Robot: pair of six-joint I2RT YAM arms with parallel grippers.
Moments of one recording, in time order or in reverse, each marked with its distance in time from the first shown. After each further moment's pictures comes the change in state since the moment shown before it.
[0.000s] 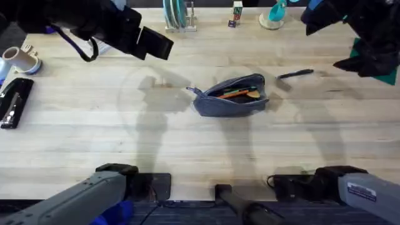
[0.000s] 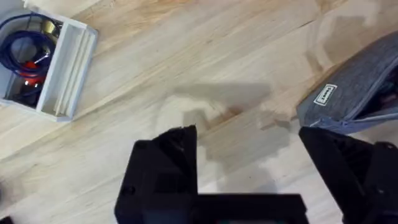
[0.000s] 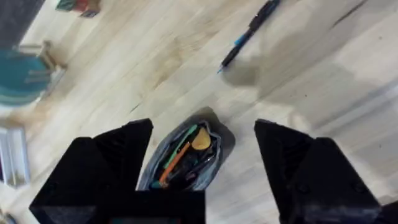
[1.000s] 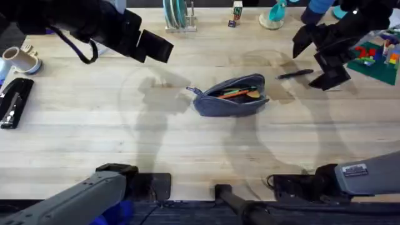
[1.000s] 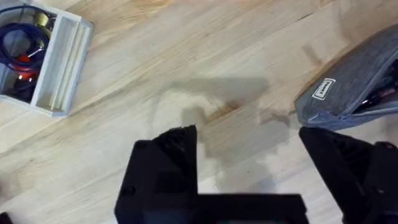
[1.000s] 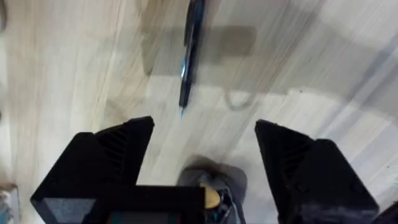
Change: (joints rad) left arm 0.000 0.000 0.000 -0.027 0.000 0.000; right arm -0.079 0.421 0.000 0.054 0.040 0.385
